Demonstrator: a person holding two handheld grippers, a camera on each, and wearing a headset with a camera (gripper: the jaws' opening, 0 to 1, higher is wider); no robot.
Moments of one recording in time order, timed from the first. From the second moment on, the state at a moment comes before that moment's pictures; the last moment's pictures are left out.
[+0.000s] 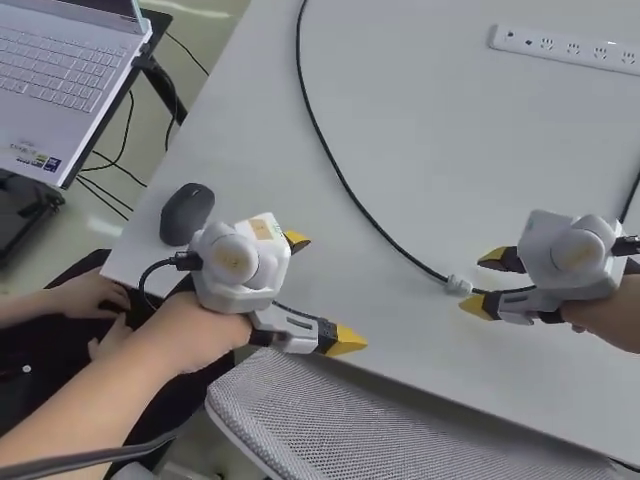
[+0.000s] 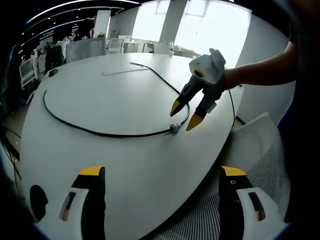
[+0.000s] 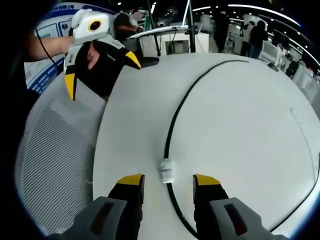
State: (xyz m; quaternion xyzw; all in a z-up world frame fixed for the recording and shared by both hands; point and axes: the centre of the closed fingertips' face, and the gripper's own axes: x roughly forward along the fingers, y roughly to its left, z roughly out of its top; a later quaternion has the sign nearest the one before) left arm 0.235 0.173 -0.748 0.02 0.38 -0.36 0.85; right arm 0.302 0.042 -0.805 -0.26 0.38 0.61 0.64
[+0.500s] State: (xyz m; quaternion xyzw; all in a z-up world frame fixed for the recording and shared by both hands) left arm 0.233 0.175 -0.751 0.02 0.38 -0.36 0.85; right arm 0.298 0.042 -0.813 -0.27 0.39 0.62 0.62
